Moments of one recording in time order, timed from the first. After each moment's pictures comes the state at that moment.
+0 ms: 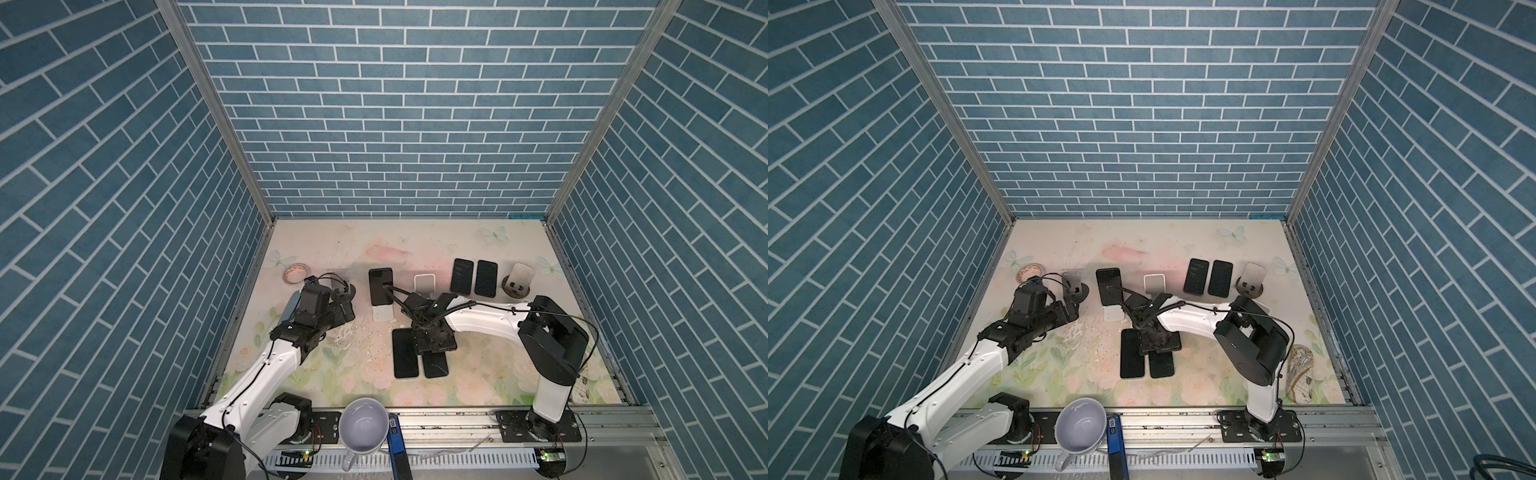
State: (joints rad) left arm -0.28 1.00 0.55 -0.35 -0.05 -0.59; right arm 1.01 1.84 1.17 -0.85 0.01 0.81
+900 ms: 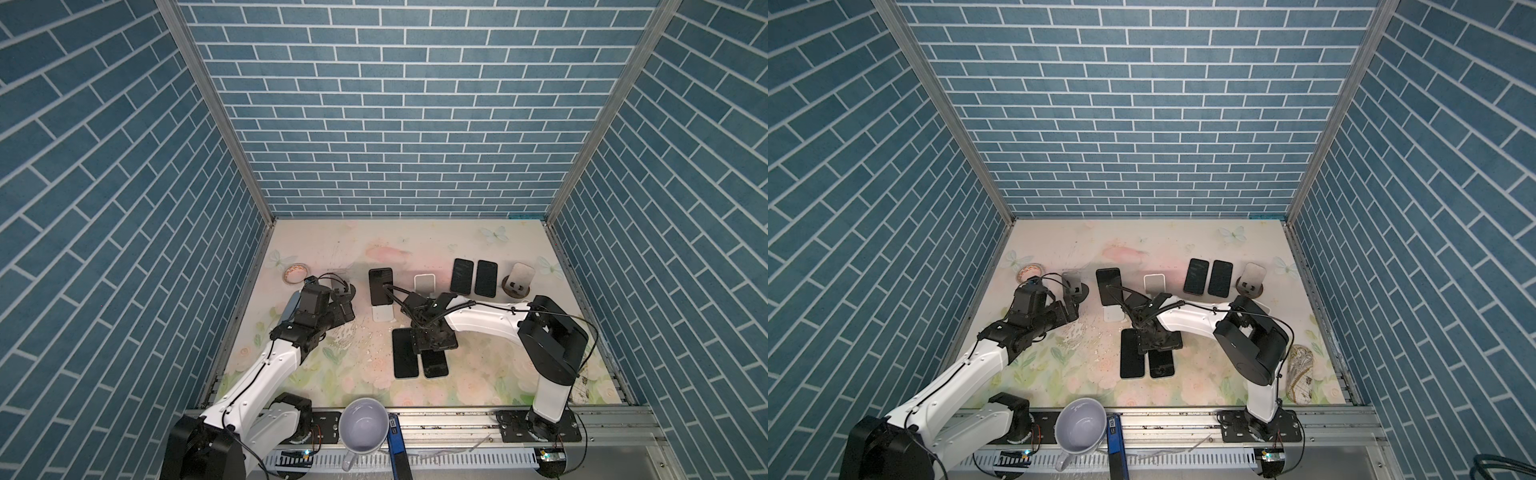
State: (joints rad) left arm -0.28 1.00 0.55 -0.36 -0.05 -0.59; right arm 1.01 1.85 1.18 -0.84 0.05 0.81
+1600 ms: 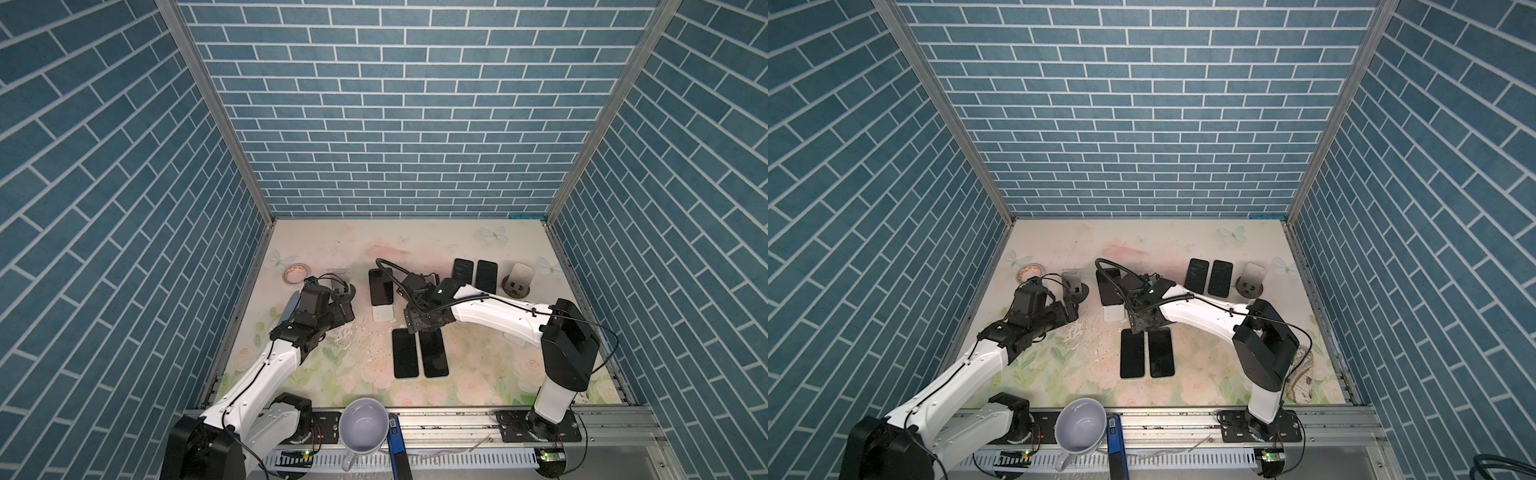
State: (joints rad) left arm -0.28 0.99 0.55 -0.37 -0.05 -0.59; right arm 1.00 1.77 1.36 -0.87 0.22 0.62
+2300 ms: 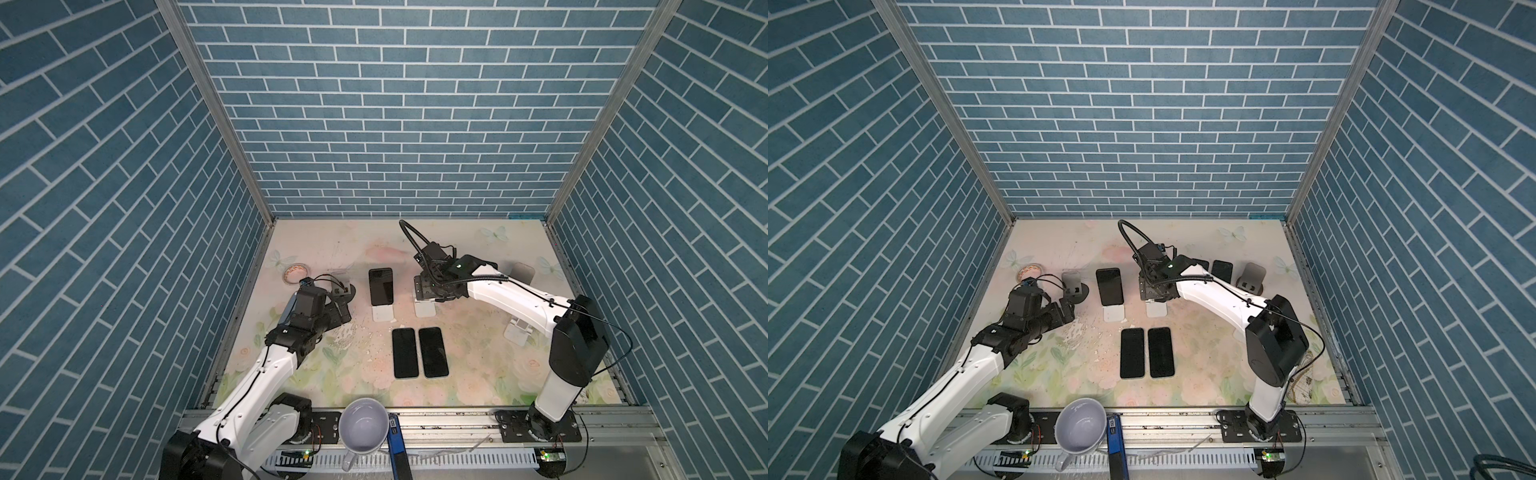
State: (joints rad) left arm -0.26 0.94 0.55 -0.41 -0.07 -0.58; right arm 0.83 1.77 1.47 -0.80 0.25 0.55
